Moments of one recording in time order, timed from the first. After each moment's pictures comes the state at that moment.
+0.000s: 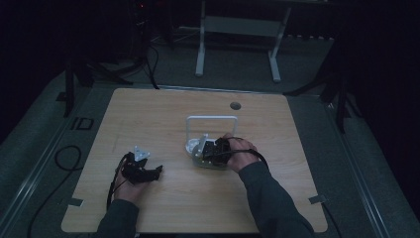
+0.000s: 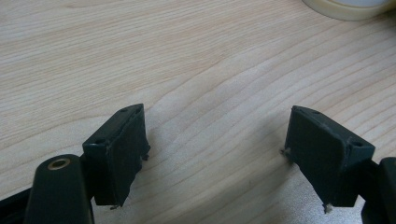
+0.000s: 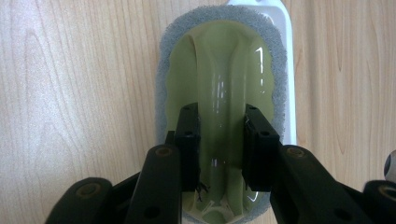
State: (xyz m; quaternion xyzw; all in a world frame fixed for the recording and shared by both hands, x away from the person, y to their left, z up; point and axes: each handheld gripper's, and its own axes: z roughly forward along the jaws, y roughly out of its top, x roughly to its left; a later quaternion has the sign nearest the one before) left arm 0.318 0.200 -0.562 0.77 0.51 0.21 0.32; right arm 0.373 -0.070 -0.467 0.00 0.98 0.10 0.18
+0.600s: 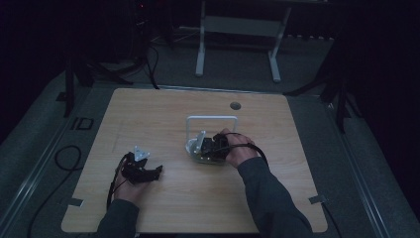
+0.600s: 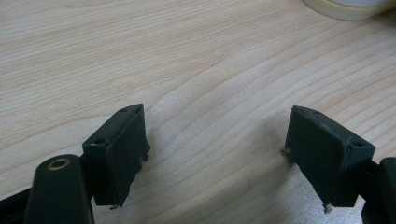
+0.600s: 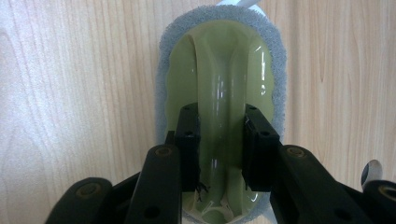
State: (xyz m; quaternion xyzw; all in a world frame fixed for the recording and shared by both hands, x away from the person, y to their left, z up) left arm 0.318 0.200 -0.562 0.77 0.51 0.21 0.32; right arm 0.384 -0.064 -0.463 -0.02 0.98 0.10 0.20
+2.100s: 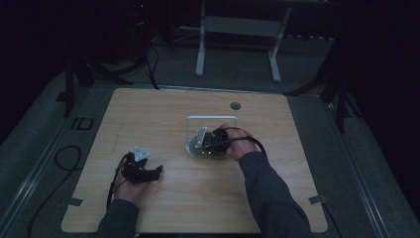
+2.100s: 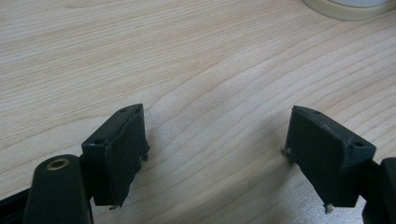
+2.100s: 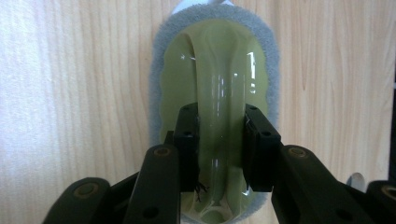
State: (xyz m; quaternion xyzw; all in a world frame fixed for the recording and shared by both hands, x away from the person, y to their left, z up) left arm 0.318 0.200 -0.562 0.77 0.51 0.21 0.32; right arm 0.409 -0.066 -0.473 -0.04 0.97 0.11 0.21
